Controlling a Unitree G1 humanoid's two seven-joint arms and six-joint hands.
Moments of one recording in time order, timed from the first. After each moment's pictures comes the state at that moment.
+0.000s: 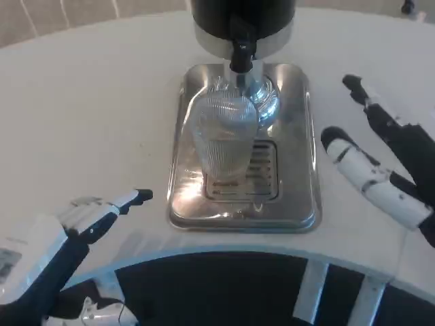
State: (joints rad) left arm 0.08 0.71 0.11 0.09 0.49 -0.77 0.18; right arm -0.29 0.08 -0.08 -1.03 -1.04 0.57 1.00
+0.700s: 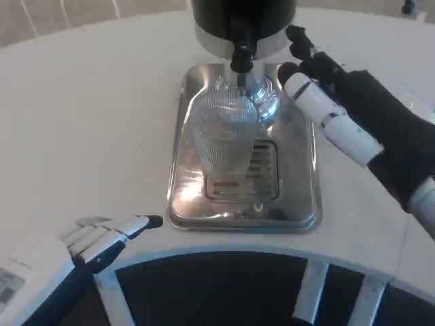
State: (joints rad) left arm 0.19 0.72 0.18 -0.01 0.55 -0.83 0.15; right arm -0.53 -0.05 -0.01 -0.83 -0.71 0.77 0.80
